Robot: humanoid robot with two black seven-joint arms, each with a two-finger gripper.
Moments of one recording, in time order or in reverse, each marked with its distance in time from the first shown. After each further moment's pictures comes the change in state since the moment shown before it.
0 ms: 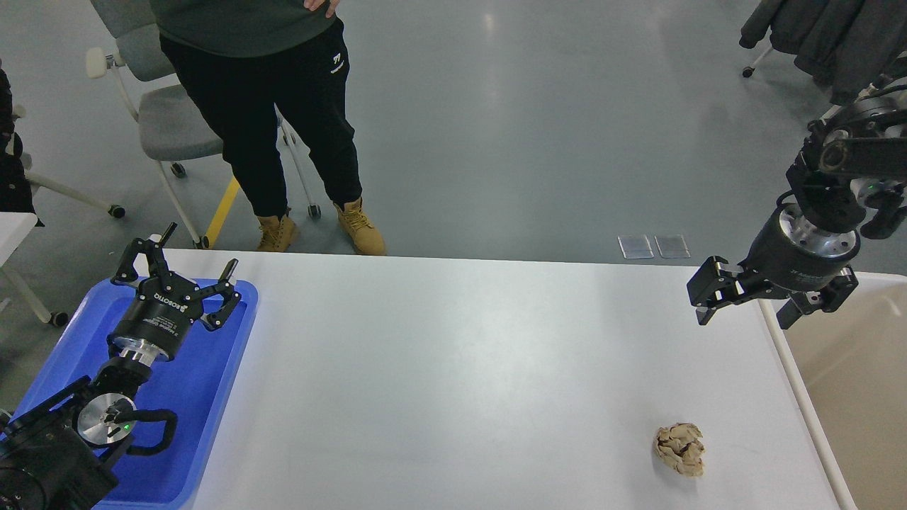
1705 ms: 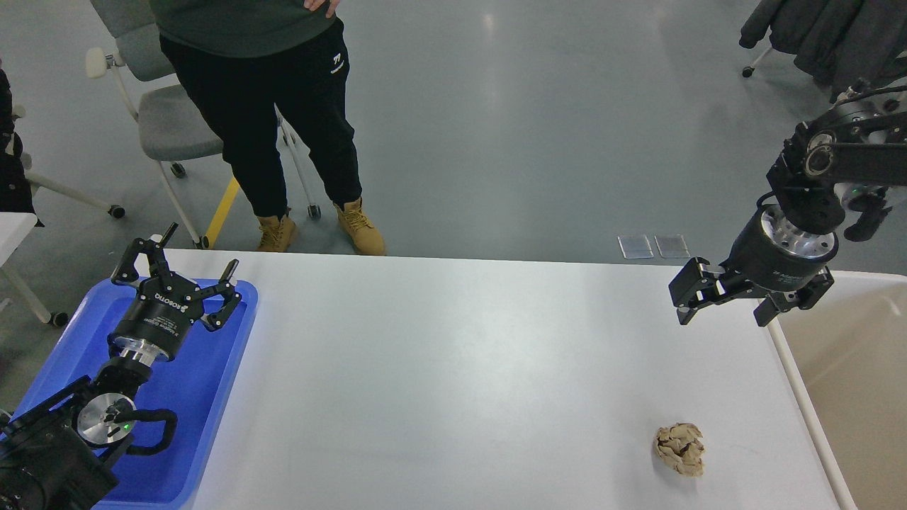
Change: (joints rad) left arm -0.001 0.001 0.000 0.000 0.000 0.000 0.006; right arm -0.048 -0.018 0.102 -0.004 -0.074 0.004 0.008
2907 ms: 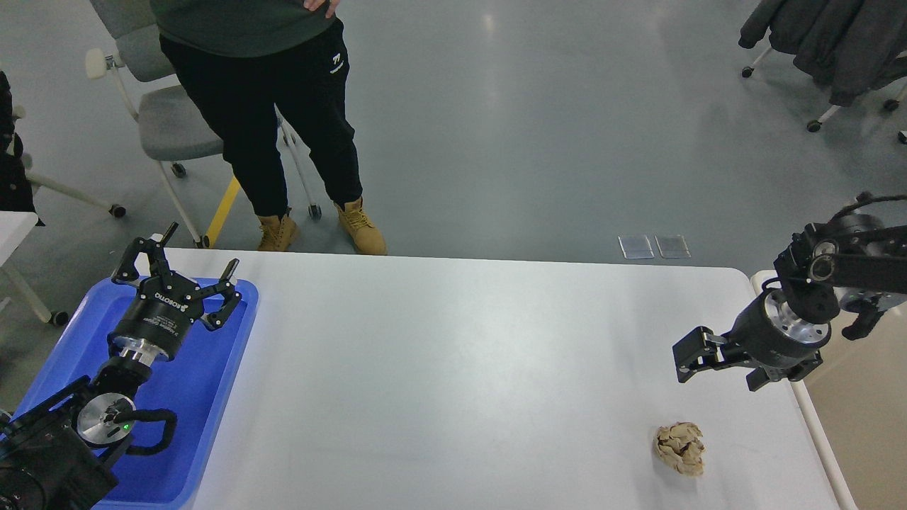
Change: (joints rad) left arm 0.000 0.000 0.001 0.000 0.000 0.000 0.000; right arm -0.357 -0.121 0.182 0.021 -0.179 -0.187 0.051
